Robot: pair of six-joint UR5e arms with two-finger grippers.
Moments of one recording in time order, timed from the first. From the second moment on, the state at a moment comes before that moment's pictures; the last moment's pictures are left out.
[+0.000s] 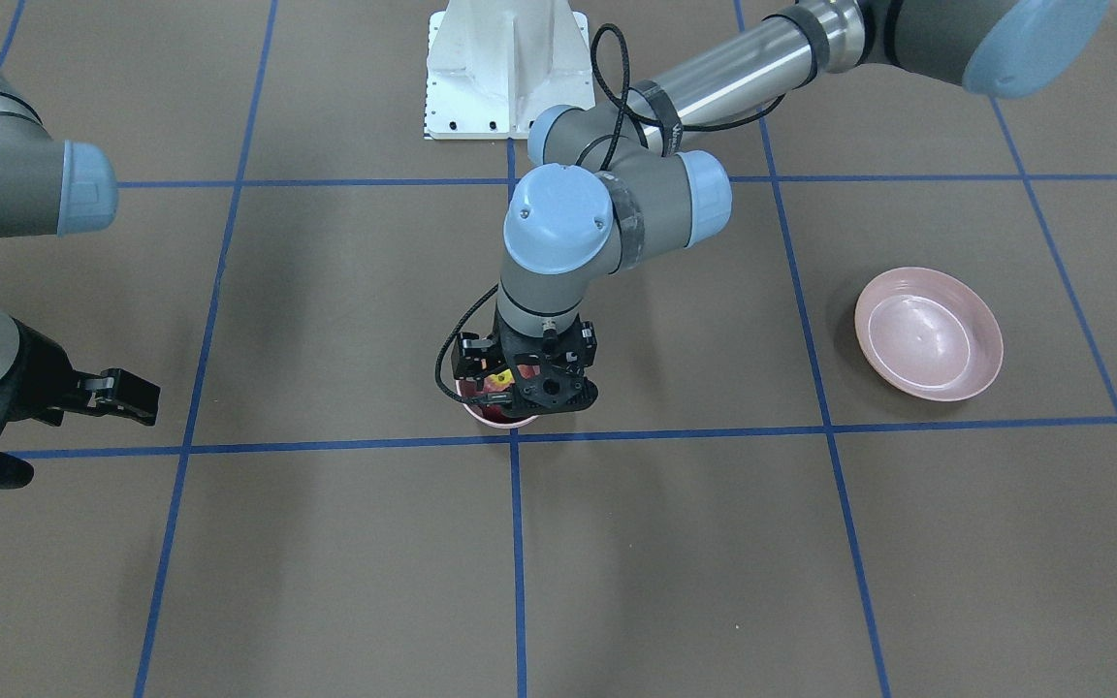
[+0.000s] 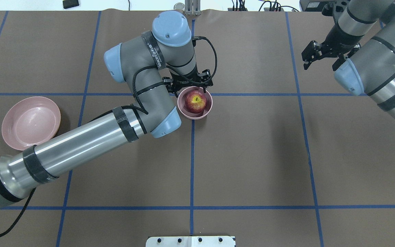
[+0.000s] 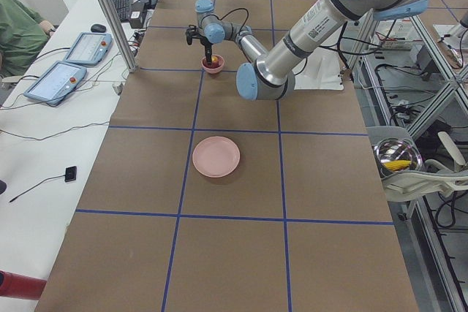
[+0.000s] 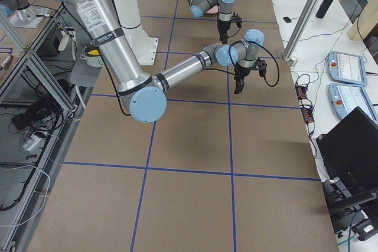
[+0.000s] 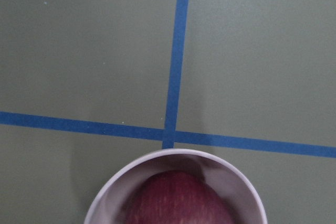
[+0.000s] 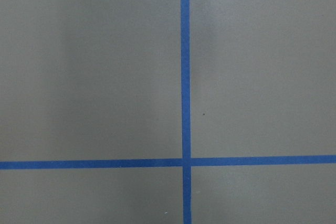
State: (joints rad) left arm -0.68 -2.56 -1.23 -1.75 -2.06 -1.24; right arm 1.08 -1.08 1.55 -1.65 2.27 0.64
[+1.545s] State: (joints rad) left arm -1.46 -1.66 -1.70 -1.64 -2.31 -0.15; right arm 1.43 -1.38 1.55 -1.64 2.32 0.33
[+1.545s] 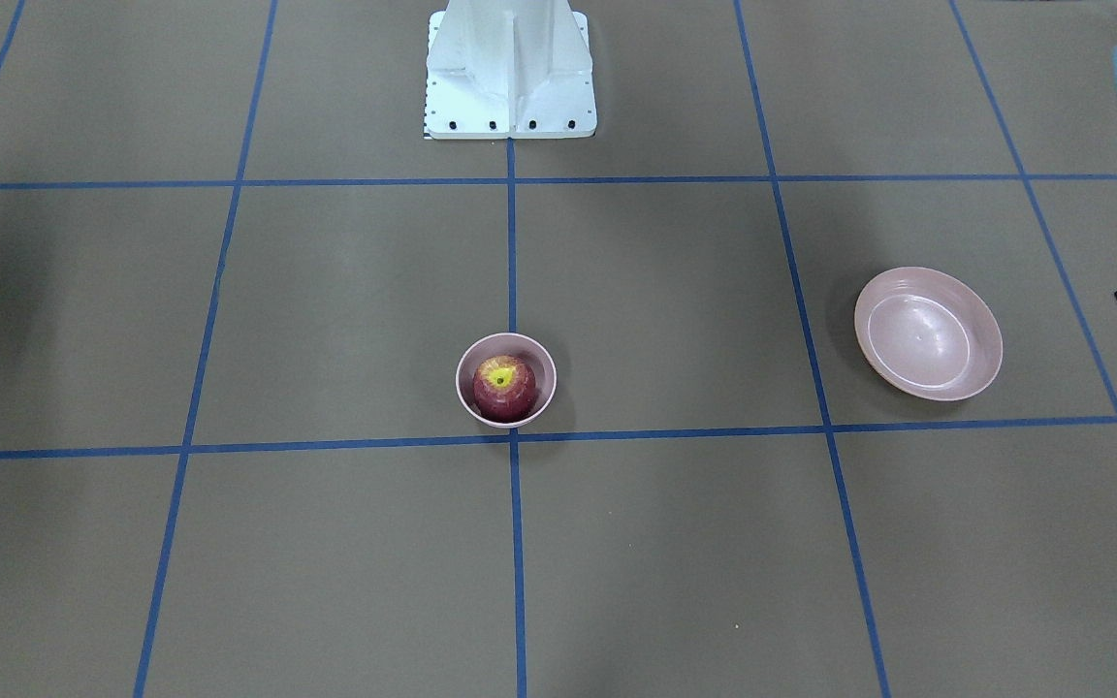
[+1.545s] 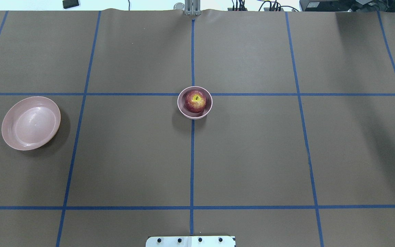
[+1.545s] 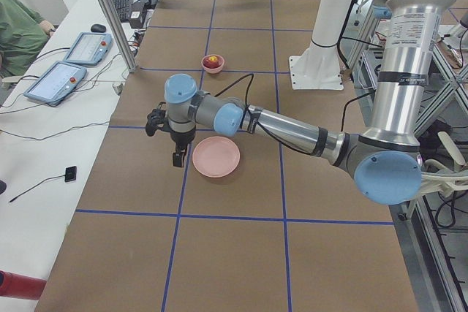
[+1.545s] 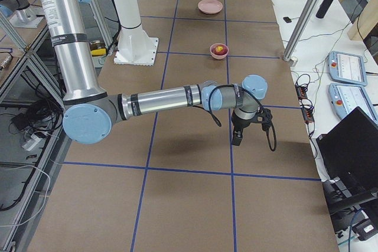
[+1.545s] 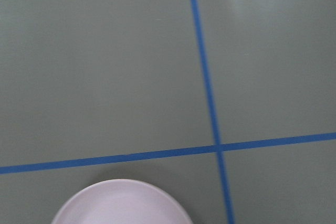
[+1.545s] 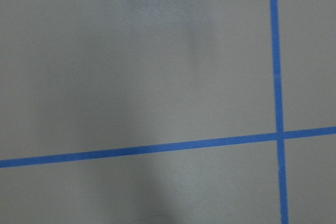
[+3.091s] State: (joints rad) left arm -1.59 -1.58 -1.54 -1.66 -2.34 -0.03; right arm 1.56 -1.54 1.58 -1.65 2.32 0.13
